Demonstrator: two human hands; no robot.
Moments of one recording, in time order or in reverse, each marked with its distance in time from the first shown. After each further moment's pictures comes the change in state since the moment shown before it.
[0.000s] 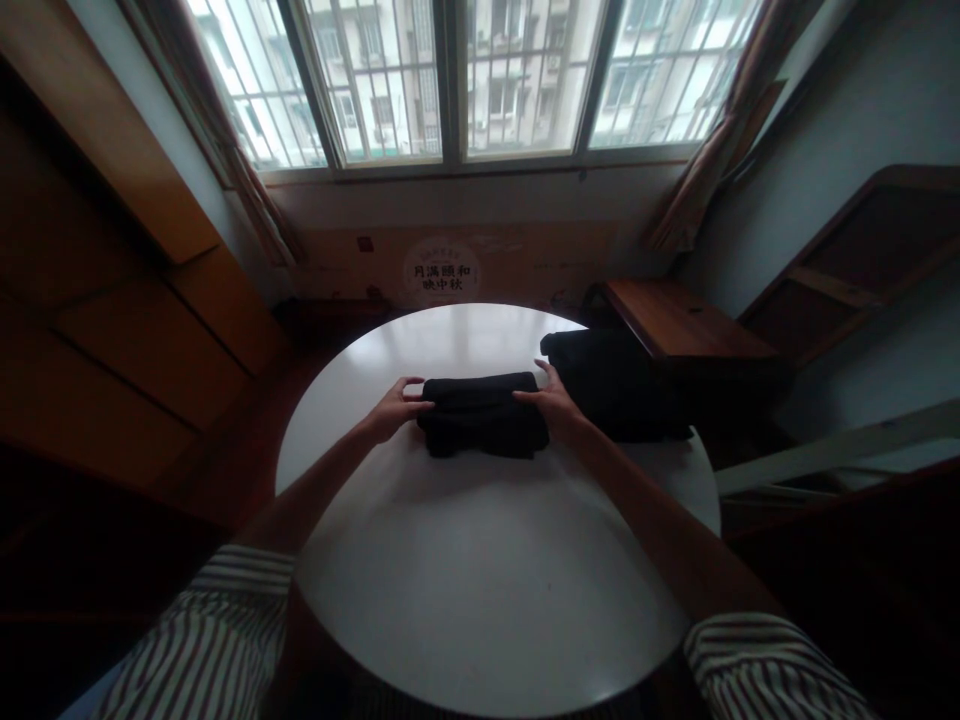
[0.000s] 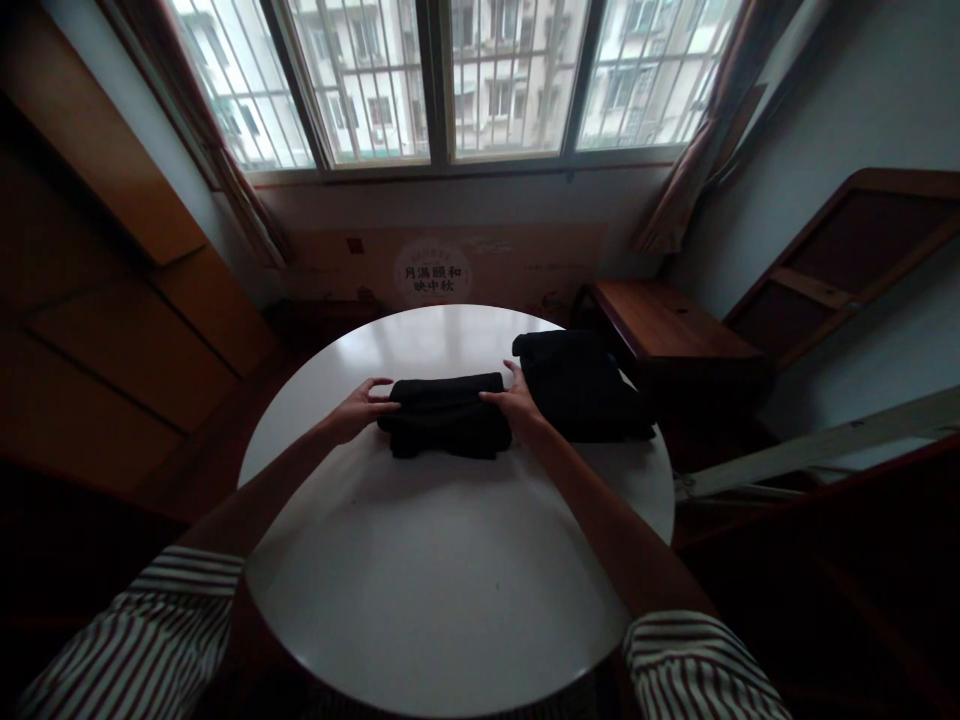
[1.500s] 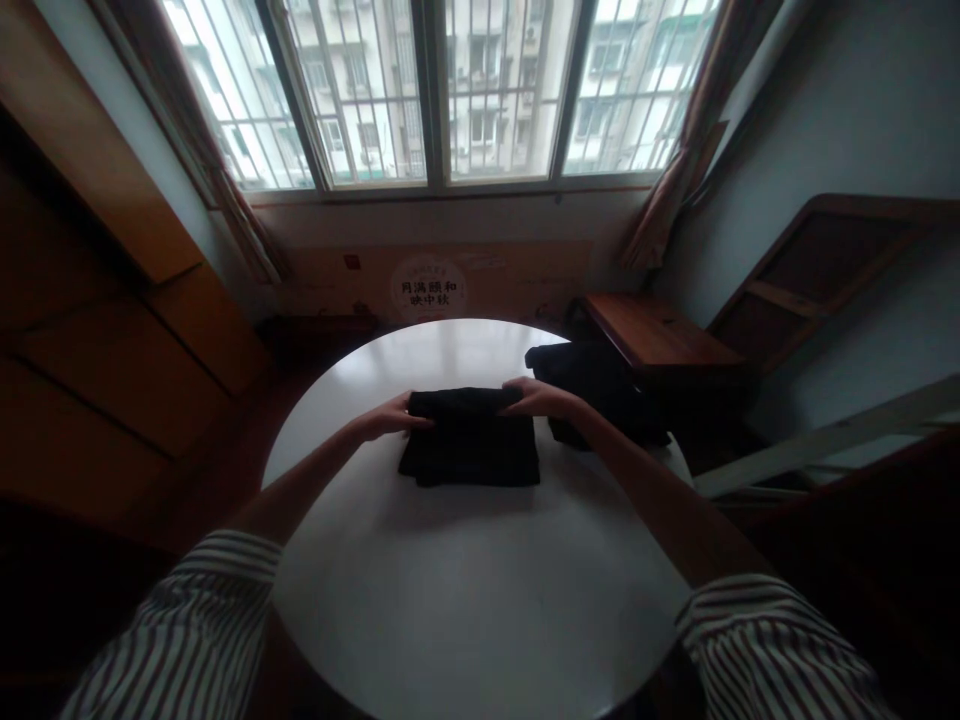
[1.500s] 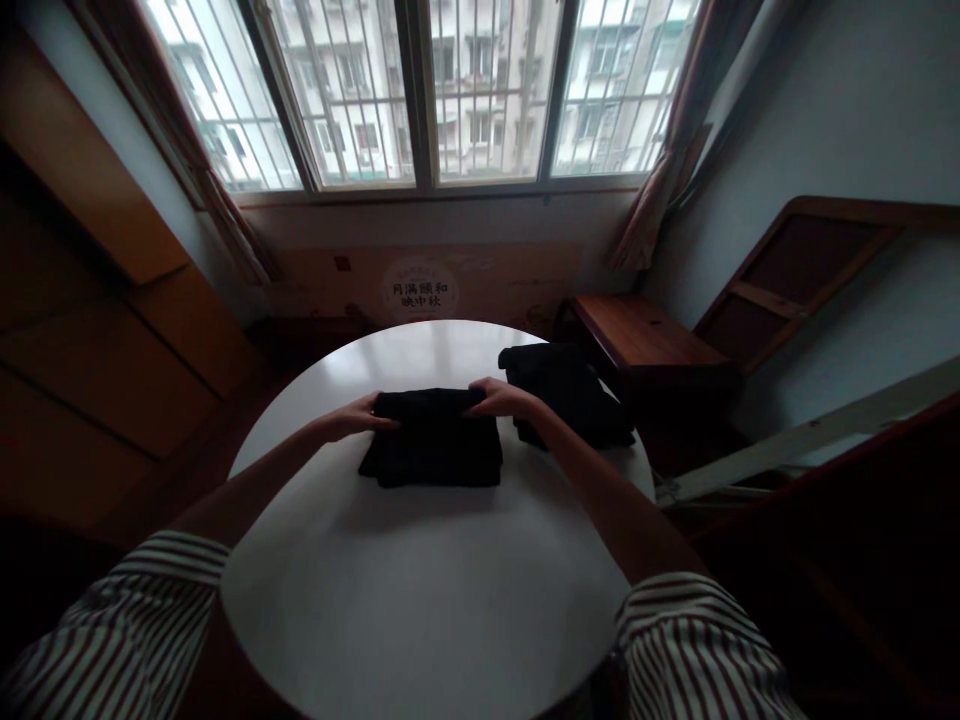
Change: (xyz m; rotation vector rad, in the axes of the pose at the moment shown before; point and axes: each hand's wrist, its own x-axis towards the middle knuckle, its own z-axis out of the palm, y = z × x) left_hand 0.016 0.016 -0.005 0.138 -0.307 0.212; right_hand 0.020 -0.054 -0.011 -1.069 -0.432 -0.194
